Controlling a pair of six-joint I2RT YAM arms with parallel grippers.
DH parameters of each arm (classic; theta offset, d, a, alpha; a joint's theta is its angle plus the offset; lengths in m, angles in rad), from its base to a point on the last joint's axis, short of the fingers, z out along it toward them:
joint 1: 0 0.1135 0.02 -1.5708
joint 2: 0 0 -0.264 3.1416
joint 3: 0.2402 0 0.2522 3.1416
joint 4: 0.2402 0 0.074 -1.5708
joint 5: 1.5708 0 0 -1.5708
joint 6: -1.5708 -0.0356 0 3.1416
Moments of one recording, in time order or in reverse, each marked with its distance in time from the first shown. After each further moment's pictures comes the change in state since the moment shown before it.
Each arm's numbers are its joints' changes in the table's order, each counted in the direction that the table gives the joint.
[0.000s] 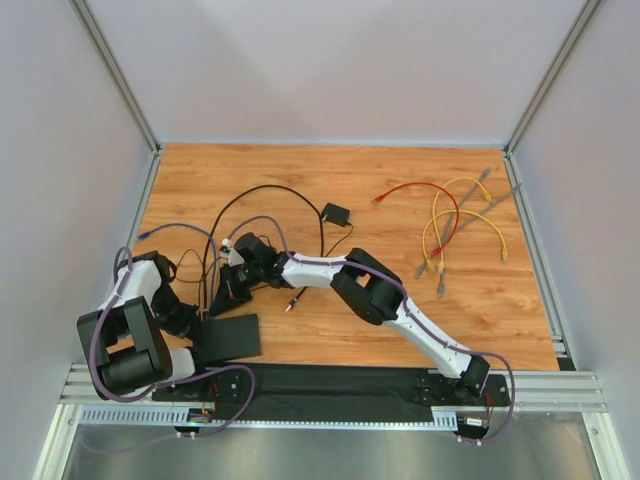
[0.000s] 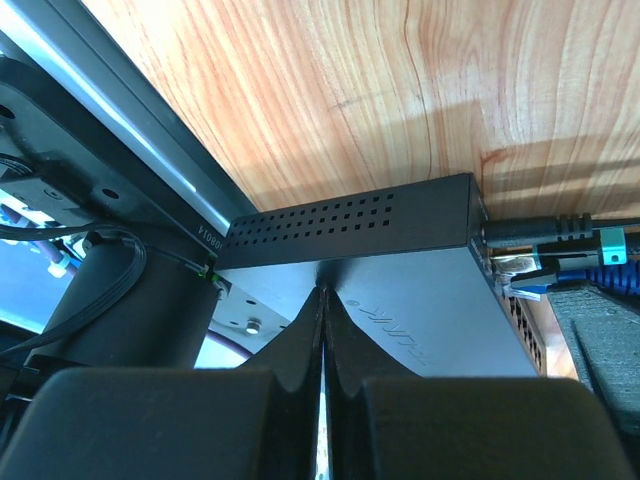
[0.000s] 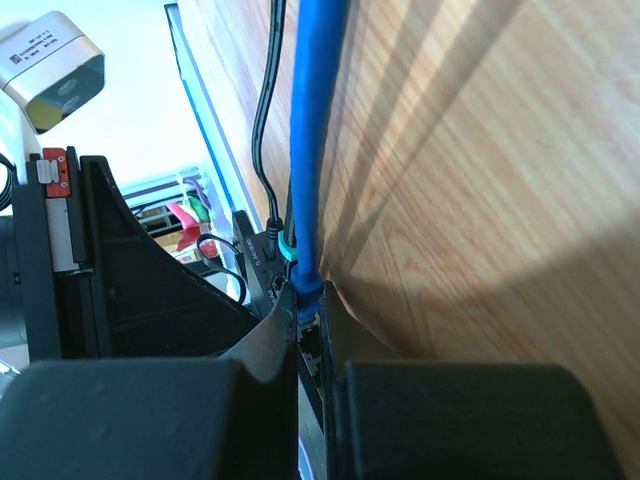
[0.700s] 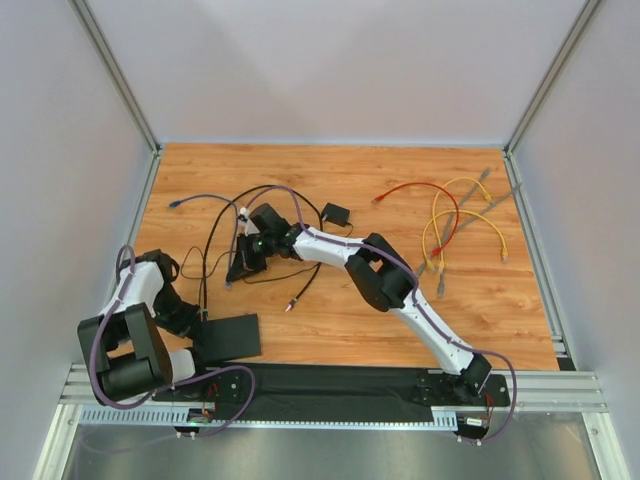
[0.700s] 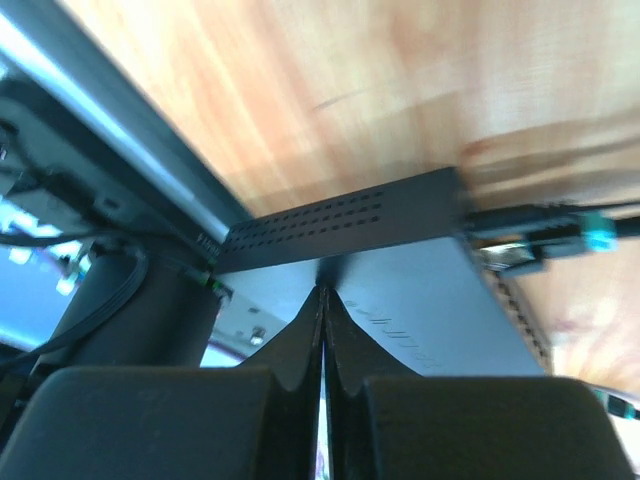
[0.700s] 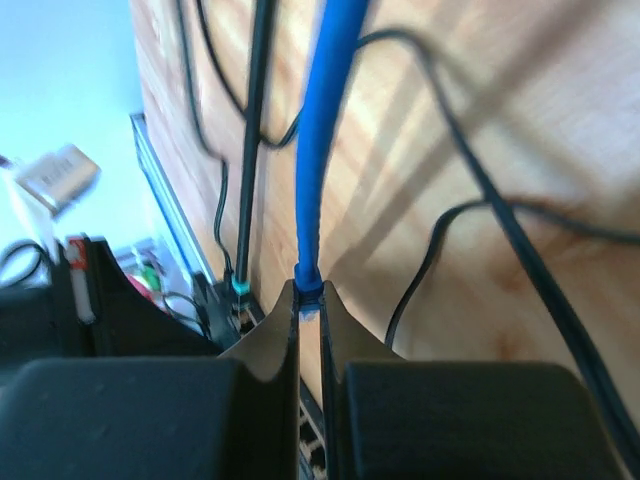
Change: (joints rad) left arm -0.036 -0.019 0.000 0.000 -0.017 -0.008; right arm -0.119 -0.013 0.109 0.207 0.109 0.165
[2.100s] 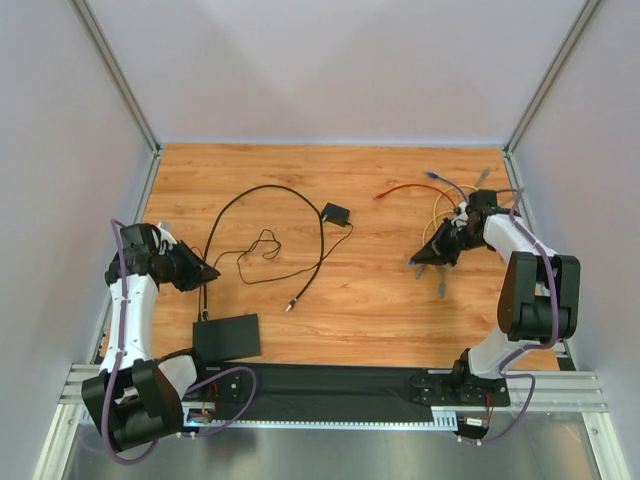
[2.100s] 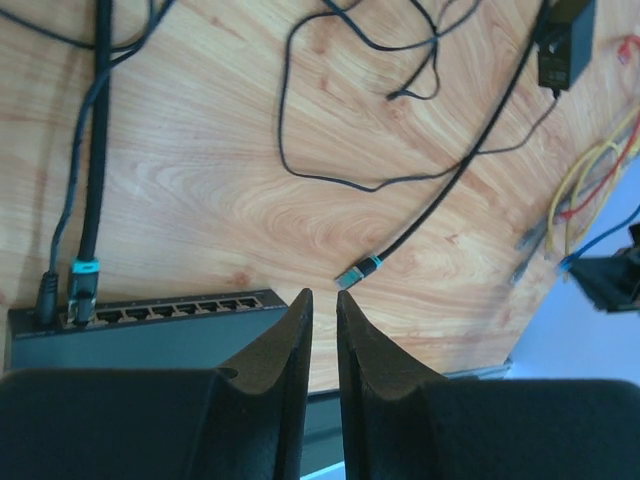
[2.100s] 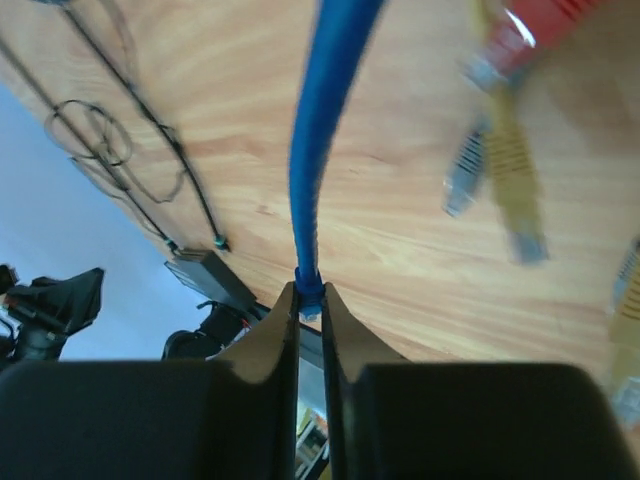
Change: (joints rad) left arm -0.011 -0.267 0.109 -0.379 0.574 -0.350; right arm -1.012 -0.961 -0.969 0.605 -0.016 0.360
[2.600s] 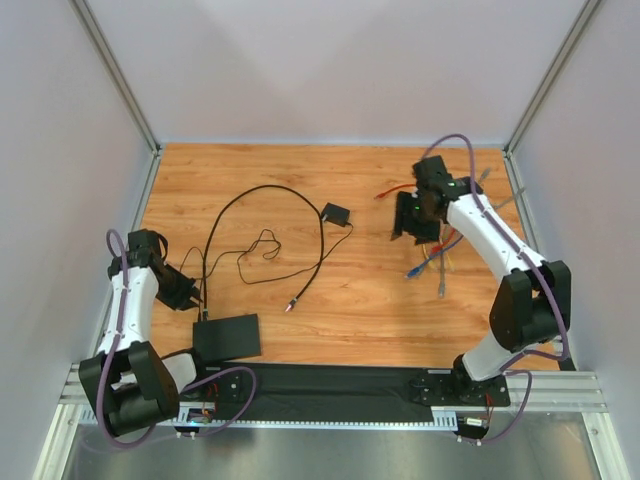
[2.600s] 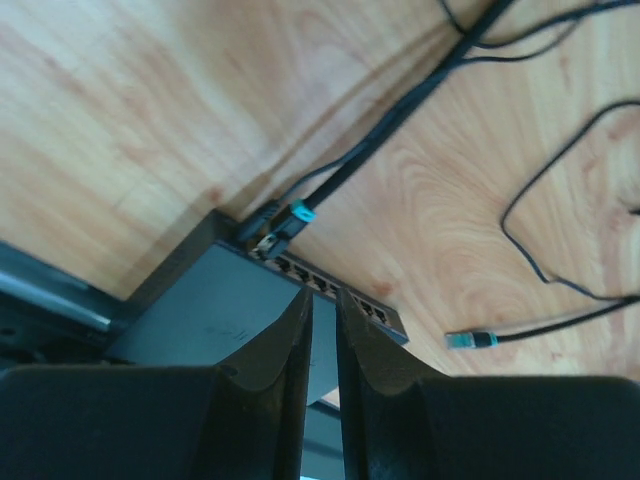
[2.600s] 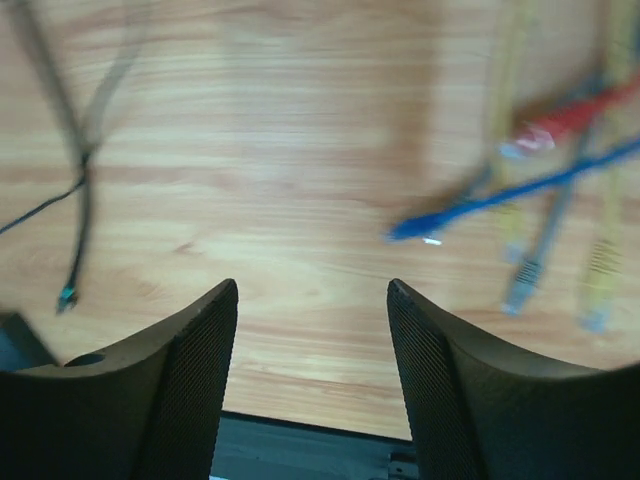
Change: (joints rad) left arm 0.000 0.078 -0.010 0.180 -0.425 0.205; right arm 0.342 -0.029 0.271 0.187 0.586 0.143
